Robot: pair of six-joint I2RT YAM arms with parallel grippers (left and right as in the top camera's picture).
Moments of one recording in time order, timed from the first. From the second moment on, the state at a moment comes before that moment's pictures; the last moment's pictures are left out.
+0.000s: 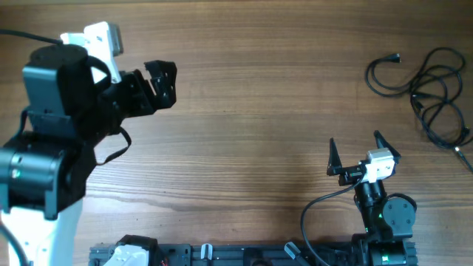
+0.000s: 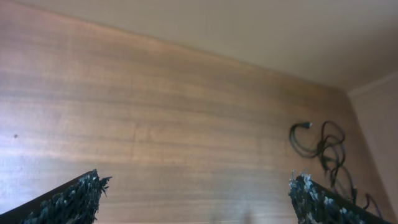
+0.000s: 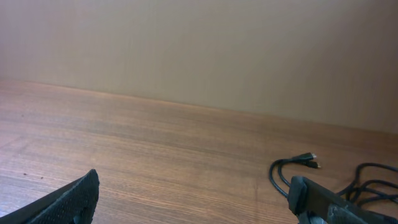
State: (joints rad) left arm -0.17 1.19 1.66 -1.11 0.14 -0.38; right arm 0.04 0.02 0.01 0.00 -0.10 -0.09
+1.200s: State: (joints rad) left arm -0.17 1.03 0.10 0.46 0.09 -0.47; right arm 0.04 0.01 0.01 0.00 -0.10 -0.09
